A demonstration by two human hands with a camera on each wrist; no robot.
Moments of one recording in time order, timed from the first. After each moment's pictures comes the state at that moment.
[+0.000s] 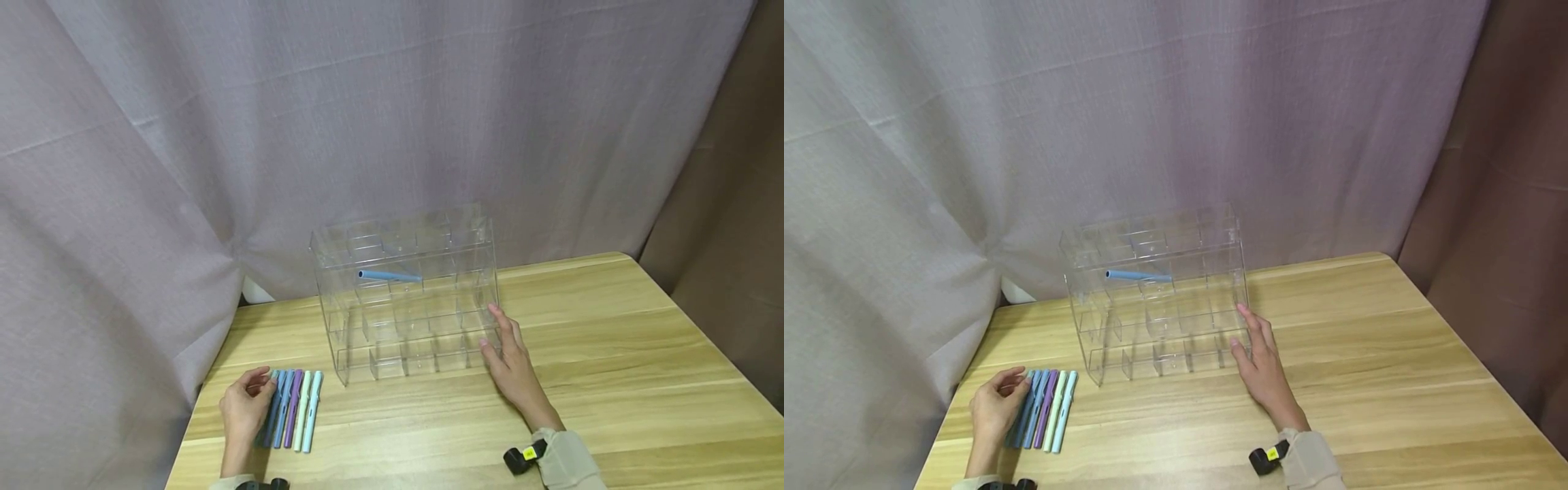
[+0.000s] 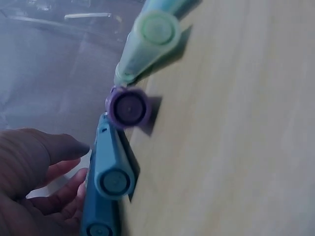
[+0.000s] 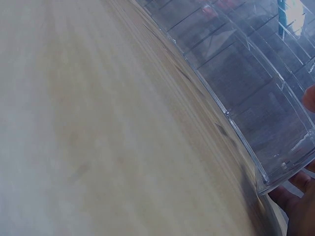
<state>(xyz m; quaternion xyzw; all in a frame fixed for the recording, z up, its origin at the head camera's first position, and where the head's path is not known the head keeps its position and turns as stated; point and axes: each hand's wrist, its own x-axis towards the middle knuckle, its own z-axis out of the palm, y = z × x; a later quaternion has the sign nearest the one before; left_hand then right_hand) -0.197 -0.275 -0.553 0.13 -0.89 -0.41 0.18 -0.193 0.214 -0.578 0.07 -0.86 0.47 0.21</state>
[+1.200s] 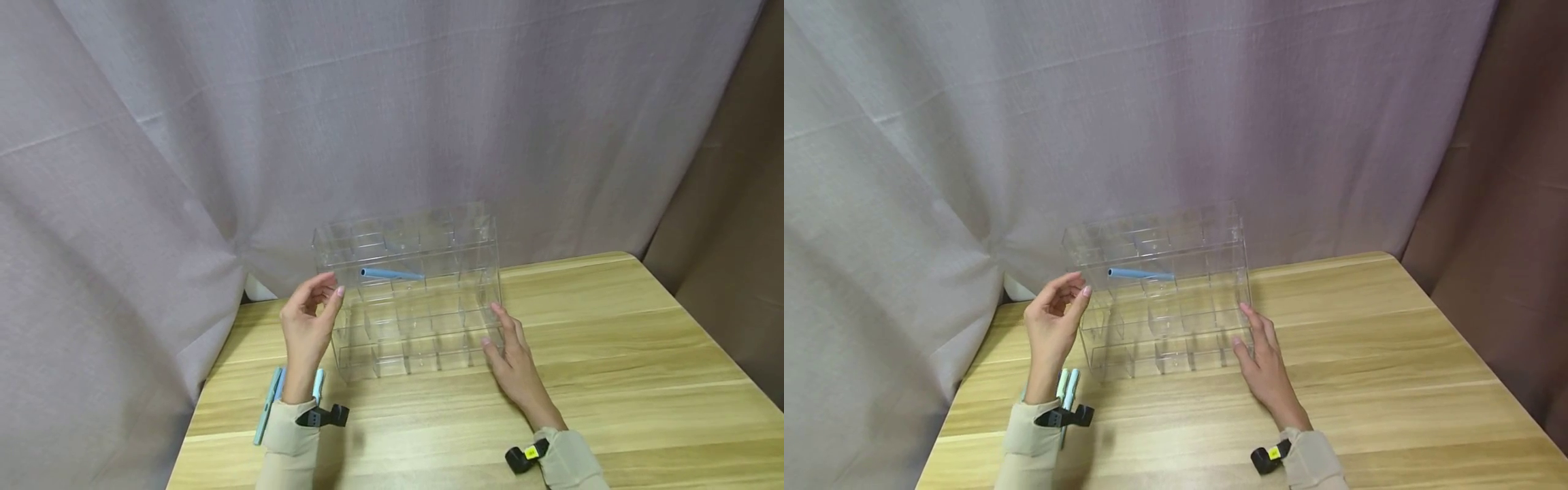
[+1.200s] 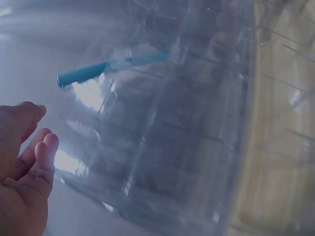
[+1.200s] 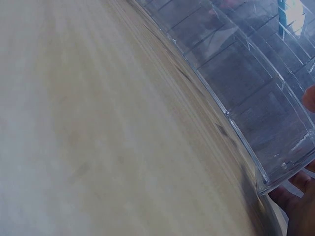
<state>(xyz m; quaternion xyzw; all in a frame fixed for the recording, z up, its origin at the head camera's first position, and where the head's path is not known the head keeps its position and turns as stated) -0.254 -0.133 -0.435 -0.18 -0.71 -0.61 0.30 -0.191 0.216 -0.575 0.06 -0.86 0.46 0.19</state>
